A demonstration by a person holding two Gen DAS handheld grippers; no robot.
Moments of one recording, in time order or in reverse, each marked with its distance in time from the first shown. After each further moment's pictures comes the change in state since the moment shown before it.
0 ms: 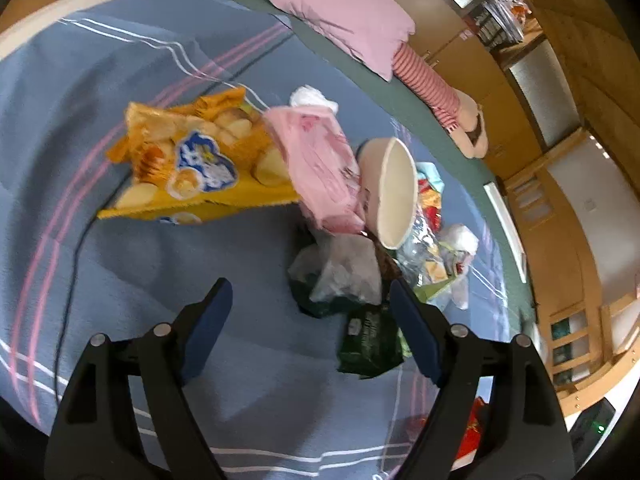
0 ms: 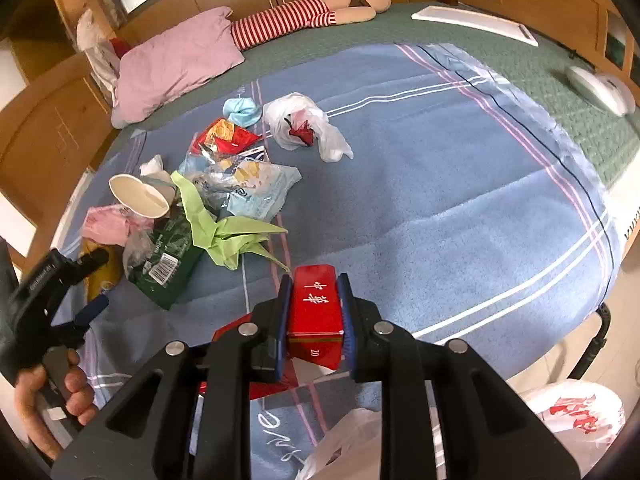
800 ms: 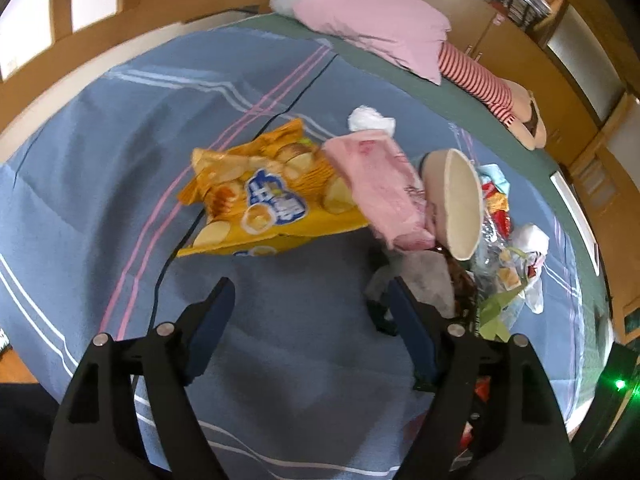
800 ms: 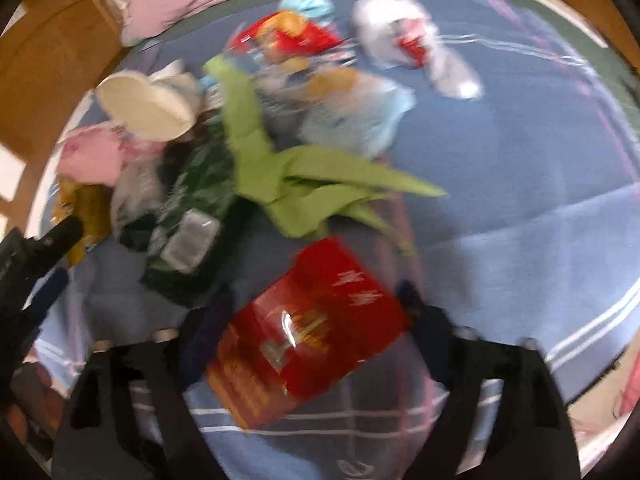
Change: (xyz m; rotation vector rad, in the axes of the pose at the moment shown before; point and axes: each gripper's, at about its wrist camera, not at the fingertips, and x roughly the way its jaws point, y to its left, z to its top) left arm -0.013 0.000 -0.001 0.075 -0.076 0.326; right arm 0.098 0.079 -0.001 -0.125 0.266 0.058
